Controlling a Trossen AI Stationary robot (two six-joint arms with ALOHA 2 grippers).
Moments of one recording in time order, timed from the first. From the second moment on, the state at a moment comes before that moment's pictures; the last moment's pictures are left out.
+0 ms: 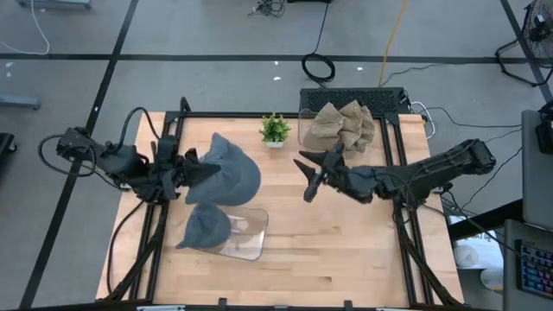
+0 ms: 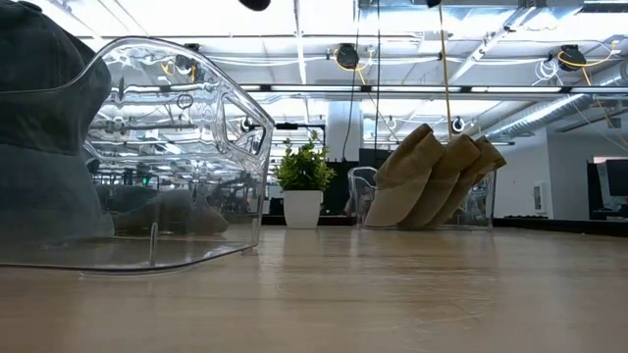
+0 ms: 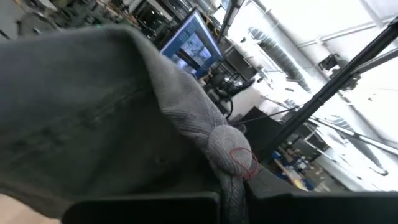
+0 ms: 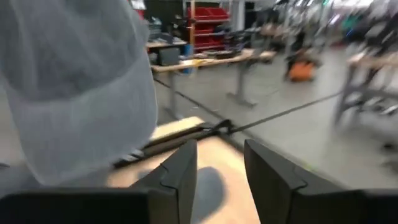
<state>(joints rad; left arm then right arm) -0.45 0.88 1.02 0.03 -0.53 -0.71 0.27 1.31 1.03 0.20 0.82 0.12</state>
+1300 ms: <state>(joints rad) -0.90 1.21 1.02 -0.22 -1.10 -1.19 0.11 1.16 1.03 0.13 0.52 0.31</state>
